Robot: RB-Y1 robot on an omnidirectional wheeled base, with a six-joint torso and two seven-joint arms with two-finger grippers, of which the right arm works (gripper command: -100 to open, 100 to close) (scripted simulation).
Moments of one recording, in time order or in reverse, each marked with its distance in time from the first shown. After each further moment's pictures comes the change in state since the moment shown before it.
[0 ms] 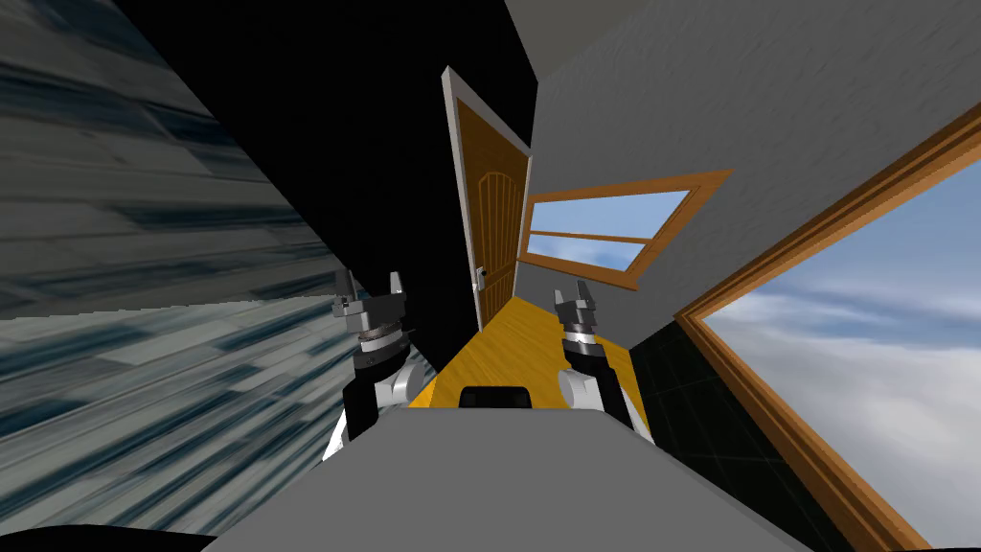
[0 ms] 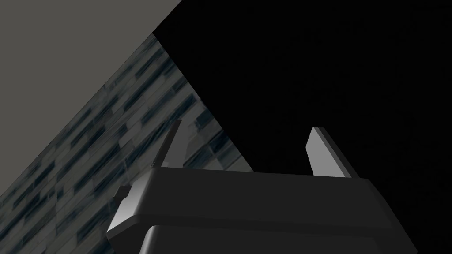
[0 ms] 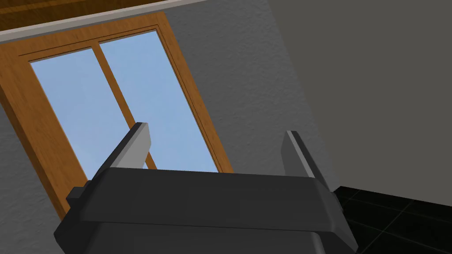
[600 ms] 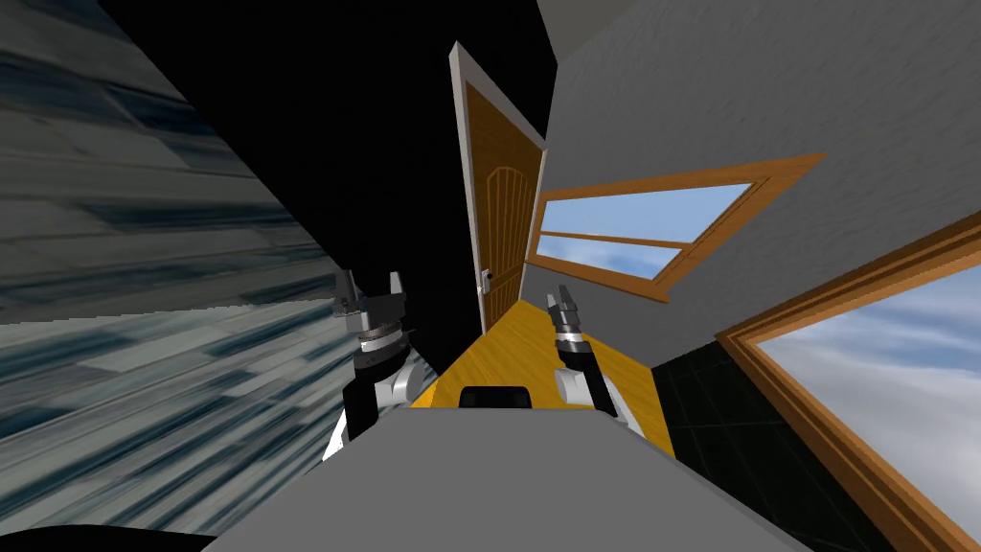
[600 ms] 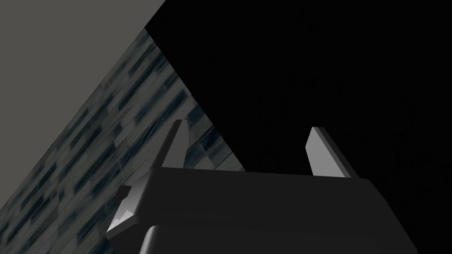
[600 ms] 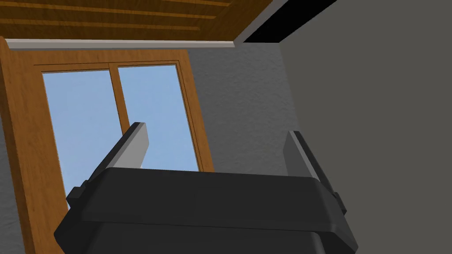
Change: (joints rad) arm -0.057 -0.060 0.004 0.132 0.086 -0.032 0.118
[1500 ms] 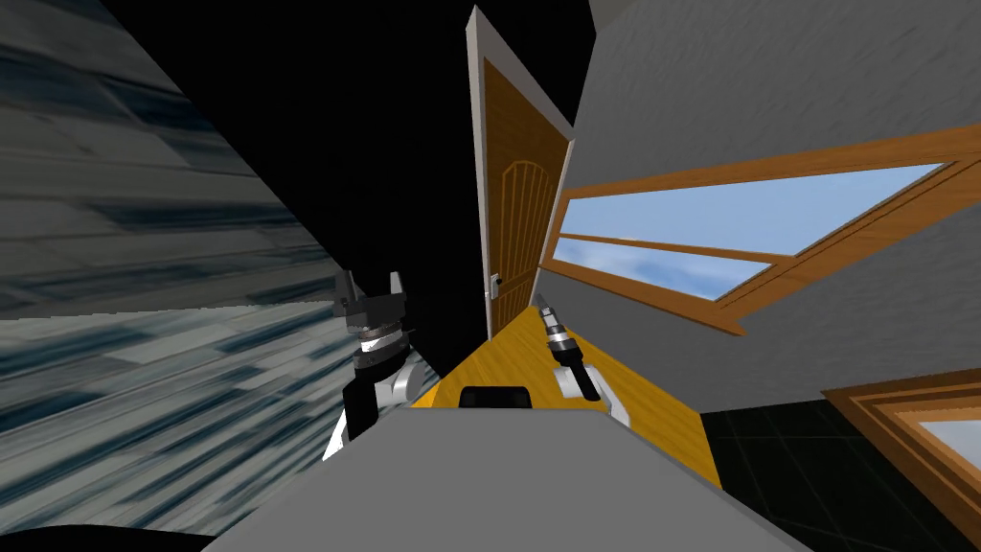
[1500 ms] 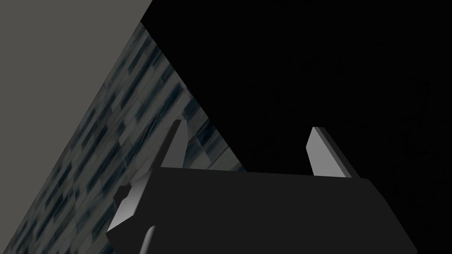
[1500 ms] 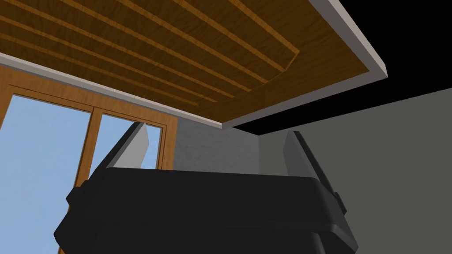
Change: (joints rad) arm -0.101 -0.104 0.011 0.223 0.161 -0.043 0.222
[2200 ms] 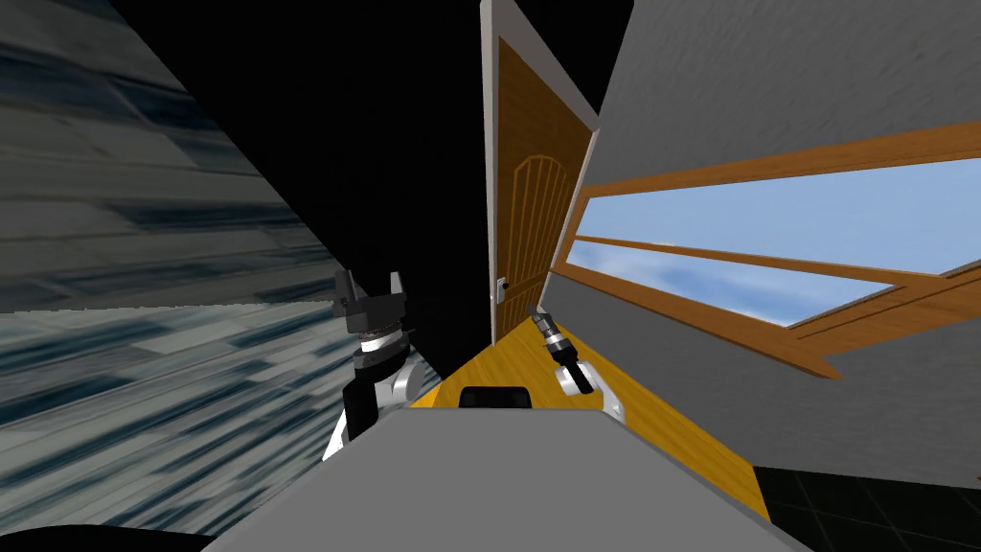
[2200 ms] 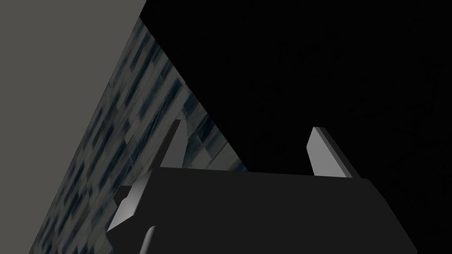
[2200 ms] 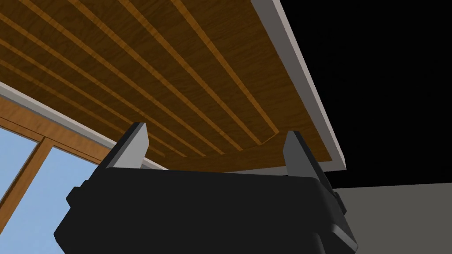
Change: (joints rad) arm -0.082 -0.076 0.003 0.199 0.119 -0.053 0.169
